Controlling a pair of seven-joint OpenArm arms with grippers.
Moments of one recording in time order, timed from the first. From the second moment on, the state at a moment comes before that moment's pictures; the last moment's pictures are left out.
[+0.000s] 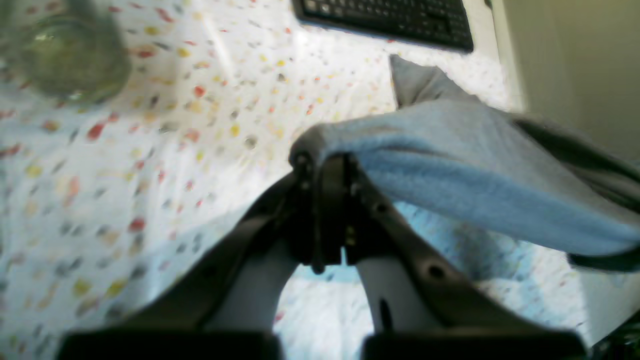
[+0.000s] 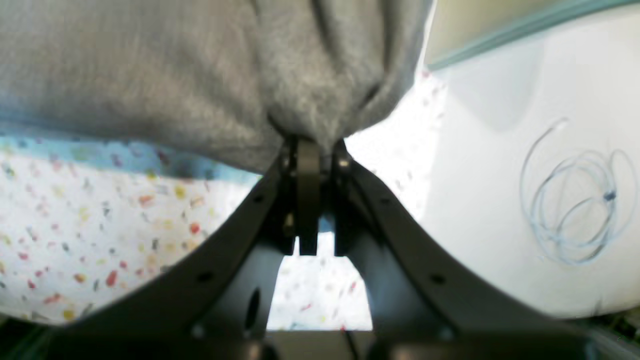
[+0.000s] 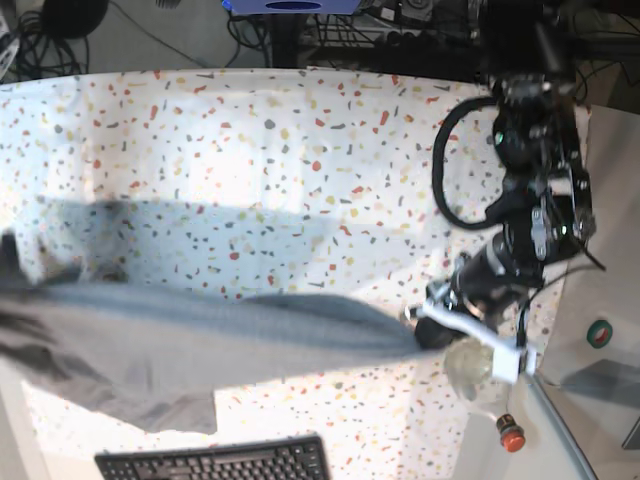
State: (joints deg) left arm -1.4 -11.2 -4.2 109.4 -35.8 8.5 55.6; right arm 11.8 28.0 29.8 100.4 27.4 30.9 -87.8
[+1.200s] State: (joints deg) left arm 9.8 -13.9 6.3 85.6 -21.5 8.4 38.1; right arm -12.2 19.2 26.3 77.4 9.0 31.4 -43.5
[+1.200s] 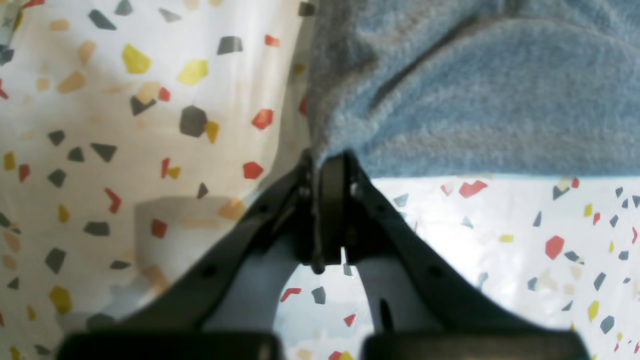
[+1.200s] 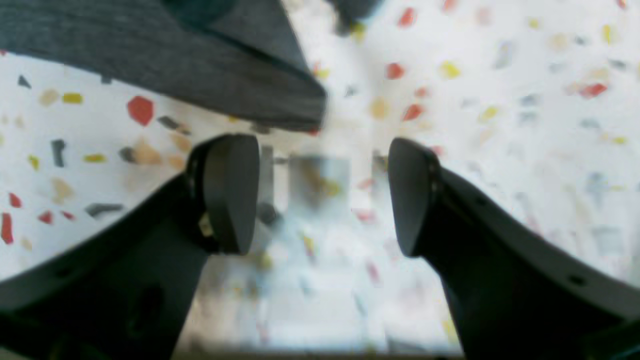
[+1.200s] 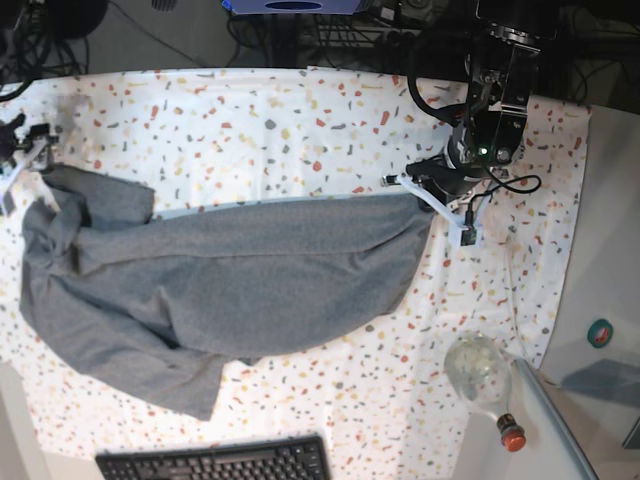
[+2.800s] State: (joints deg) left arm 9.8 -14.1 5.8 85.3 -21.5 8.4 38.2; right arm 1.7 14.4 47.9 54.5 20.1 40.1 -52.1
